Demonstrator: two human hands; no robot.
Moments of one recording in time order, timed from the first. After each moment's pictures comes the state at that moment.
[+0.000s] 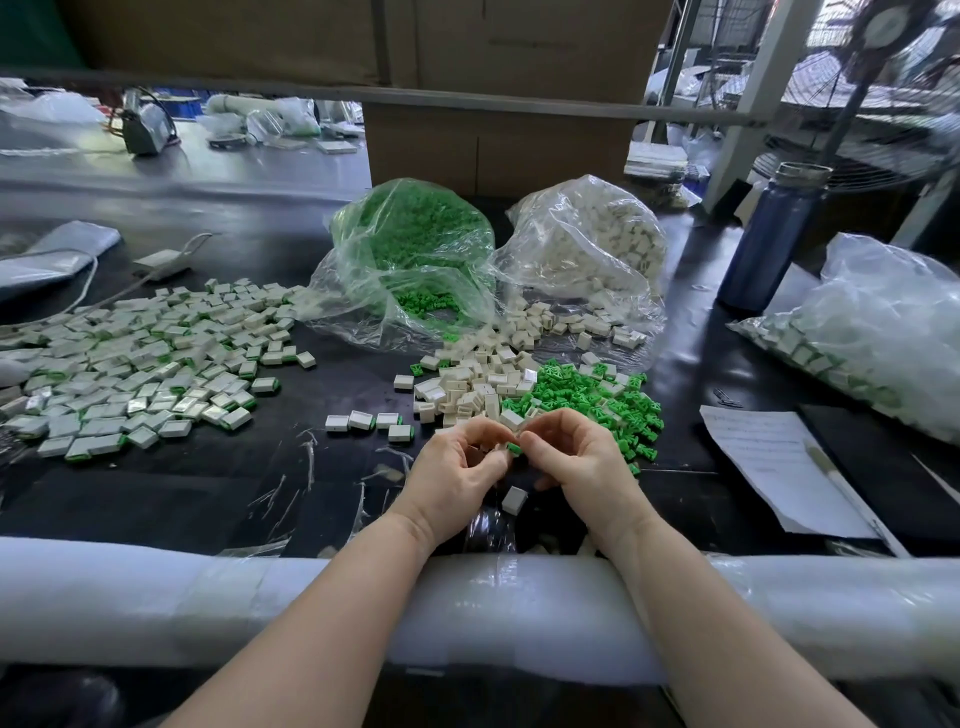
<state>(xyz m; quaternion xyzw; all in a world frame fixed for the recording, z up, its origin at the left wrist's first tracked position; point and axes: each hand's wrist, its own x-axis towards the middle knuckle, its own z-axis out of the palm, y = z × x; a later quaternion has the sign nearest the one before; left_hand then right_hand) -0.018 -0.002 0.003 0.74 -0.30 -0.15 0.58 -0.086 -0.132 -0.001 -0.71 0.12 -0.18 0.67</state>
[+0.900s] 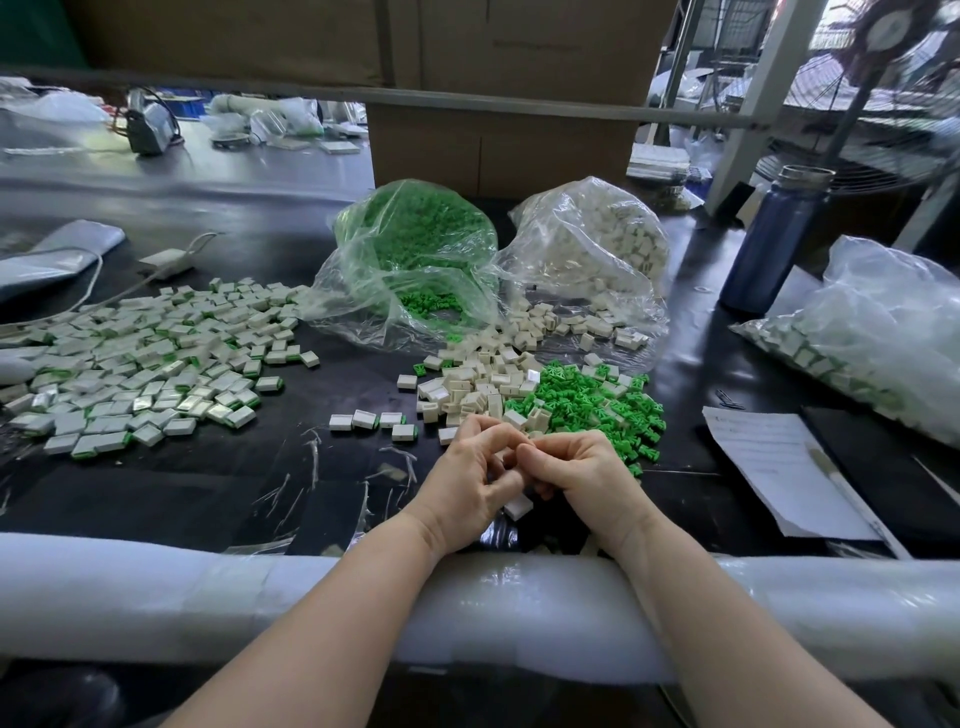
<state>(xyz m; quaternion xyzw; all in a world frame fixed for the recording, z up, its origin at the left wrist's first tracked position) -0.022 -0.005 0.003 0.76 -0.39 -0.15 0.51 -0.088 -0.135 -0.002 -0.72 0.08 -0.11 0.69</state>
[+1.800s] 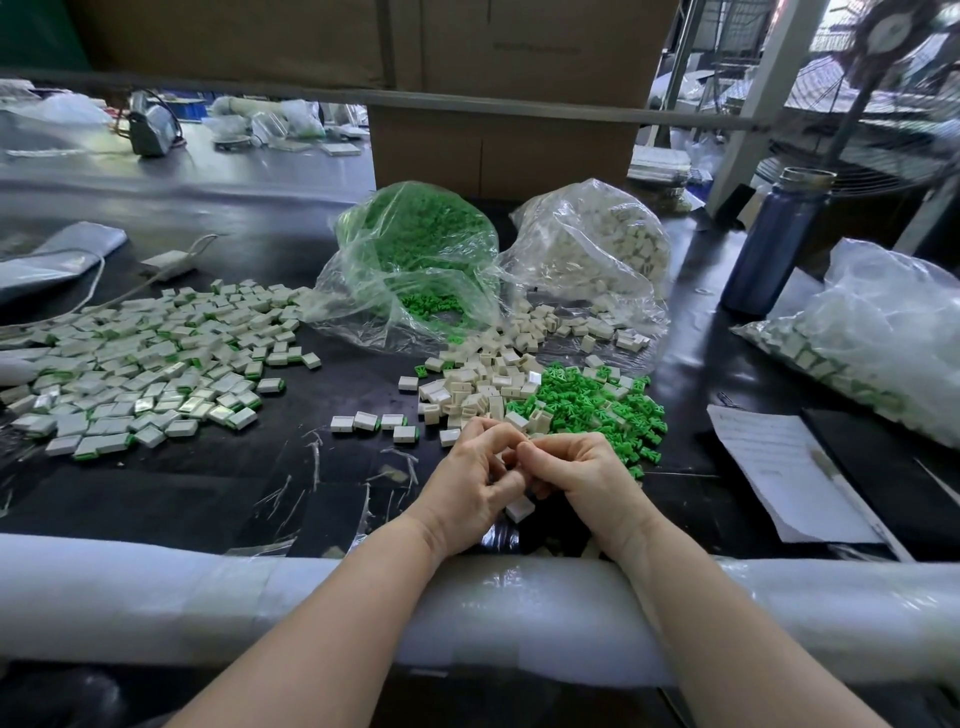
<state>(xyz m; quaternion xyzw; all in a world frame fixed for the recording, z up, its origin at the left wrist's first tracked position) -0.022 -0.005 0.004 0.75 -0.39 -0.14 0.51 -0.088 -0.132 0.001 -0.70 0.09 -0.10 0.70</state>
